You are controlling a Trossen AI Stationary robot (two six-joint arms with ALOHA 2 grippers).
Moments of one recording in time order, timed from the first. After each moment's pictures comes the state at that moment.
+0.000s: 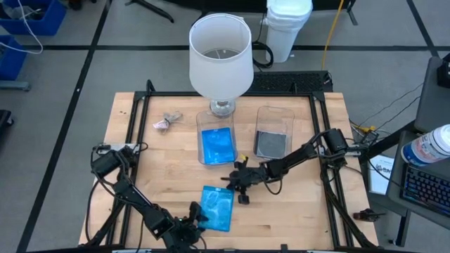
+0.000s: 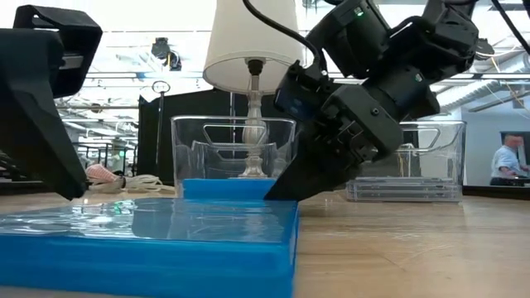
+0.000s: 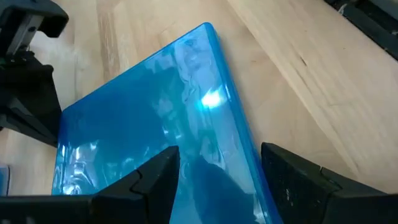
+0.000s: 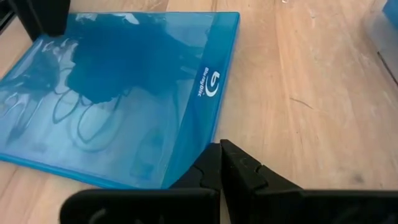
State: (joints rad) left arm -0.84 2.06 1.08 -0.15 -0.62 -0.17; right arm 0.28 2.01 0.88 0.42 -0.05 0.25
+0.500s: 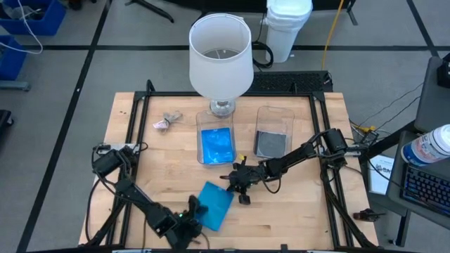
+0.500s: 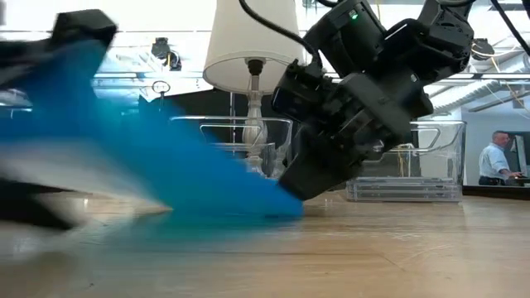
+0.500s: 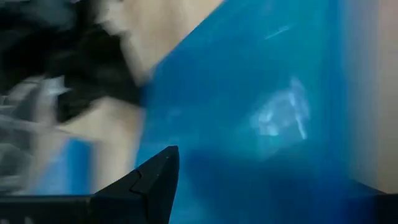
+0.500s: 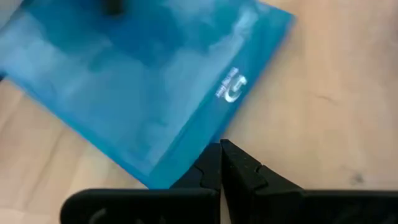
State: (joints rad) left arm -0.83 2.06 1.09 -0.23 -0.82 -0.11; right arm 0.28 2.01 0.88 0.43 -0.17 0.28
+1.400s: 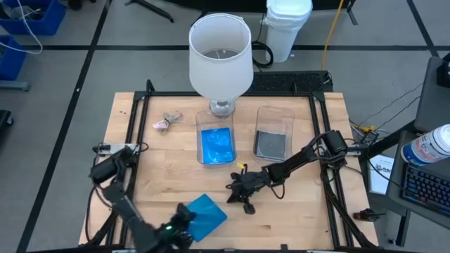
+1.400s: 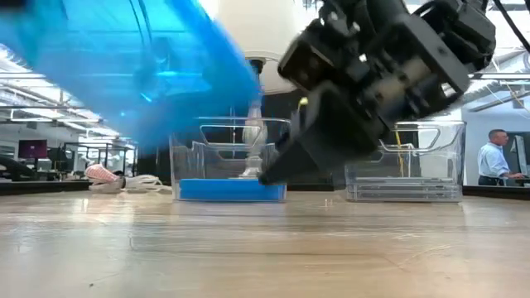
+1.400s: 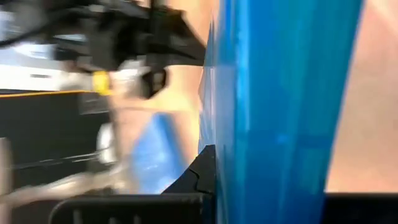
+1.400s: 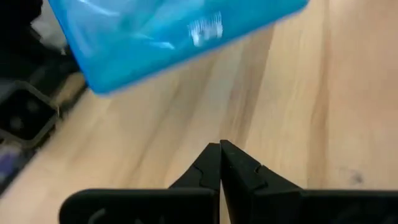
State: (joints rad) left arm -0.97 2.07 1.62 -1.19 -0.91 -0.37; right arm 0.31 1.99 0.87 0.62 -0.20 0.22
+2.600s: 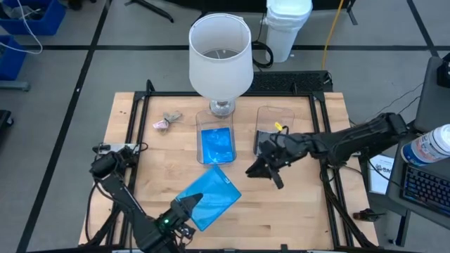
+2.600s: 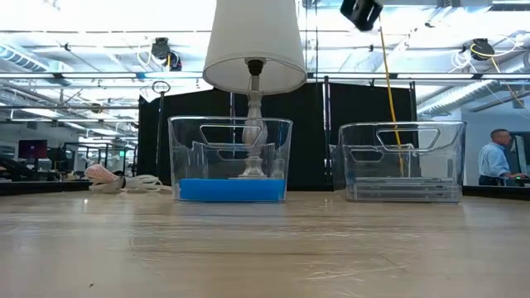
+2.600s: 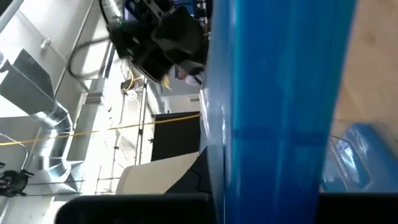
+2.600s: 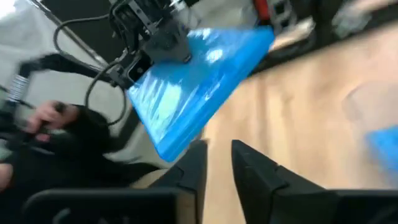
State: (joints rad) left arm -0.90 2.02 1.72 -1.47 -1.52 -0.16; right arm 0.21 1.21 0.87 0.10 -0.22 0.57
